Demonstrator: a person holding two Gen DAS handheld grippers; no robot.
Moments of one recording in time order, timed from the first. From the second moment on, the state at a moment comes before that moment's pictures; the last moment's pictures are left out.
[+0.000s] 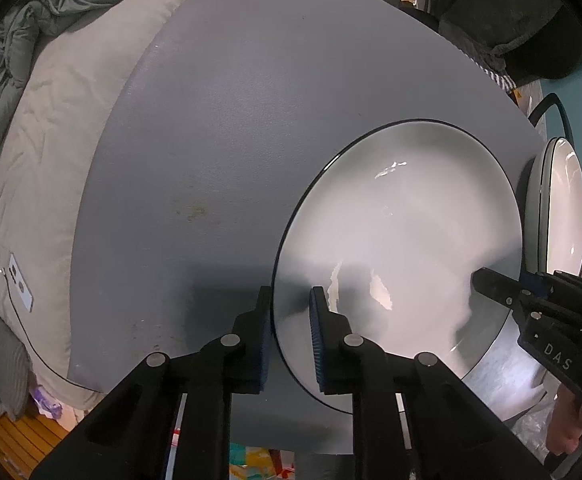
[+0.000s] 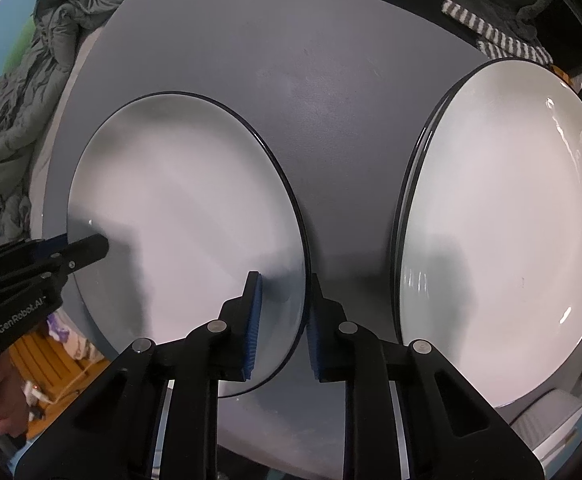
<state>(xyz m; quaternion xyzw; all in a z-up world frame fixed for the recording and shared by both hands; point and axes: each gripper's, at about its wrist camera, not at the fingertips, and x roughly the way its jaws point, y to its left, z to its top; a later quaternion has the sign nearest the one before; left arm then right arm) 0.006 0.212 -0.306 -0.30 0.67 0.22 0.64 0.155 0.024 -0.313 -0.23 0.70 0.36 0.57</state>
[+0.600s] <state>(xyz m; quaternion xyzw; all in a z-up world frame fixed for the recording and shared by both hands) -0.001 0.218 -0.299 -0.32 0.65 0.20 0.66 0.160 0.016 -0.311 -0.21 0.71 0.36 0.57</state>
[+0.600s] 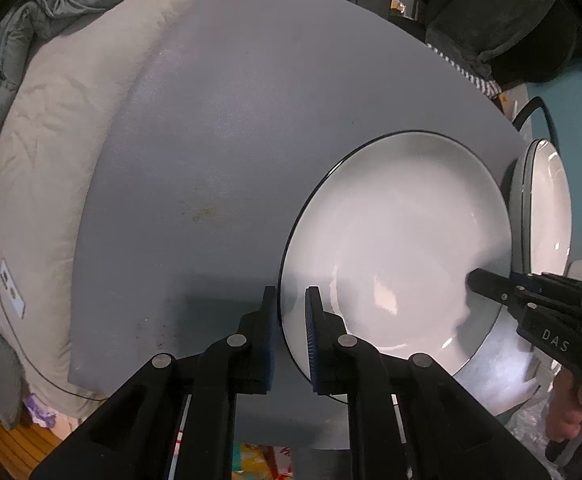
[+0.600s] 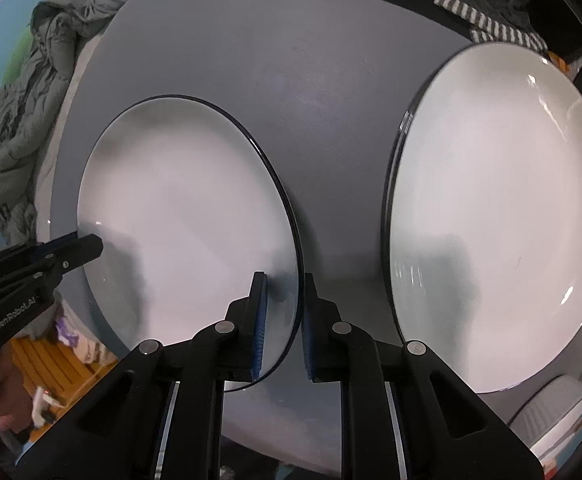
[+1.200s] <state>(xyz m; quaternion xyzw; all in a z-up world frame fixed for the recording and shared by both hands) 0.009 0.225 -0.313 -0.33 0.67 0.16 0.64 0.165 0.009 -0.315 -0.20 0.71 0.39 0.55</state>
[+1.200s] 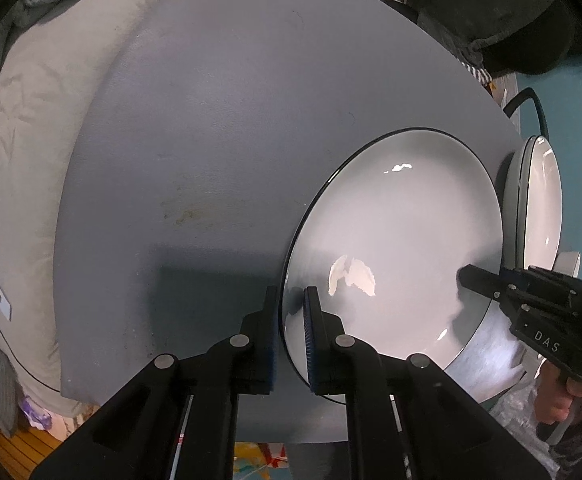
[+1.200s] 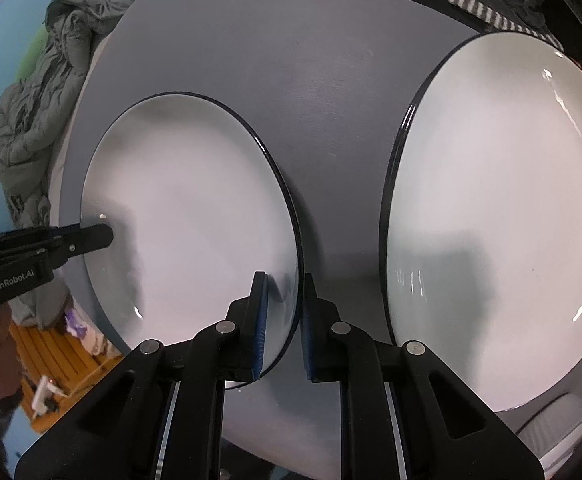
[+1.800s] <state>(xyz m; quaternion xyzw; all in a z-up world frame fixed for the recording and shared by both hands) 0.010 0.216 -0.288 -0.31 0.66 0.15 0.66 0.164 0.017 -0.297 -0.21 0.71 0.39 0.56</state>
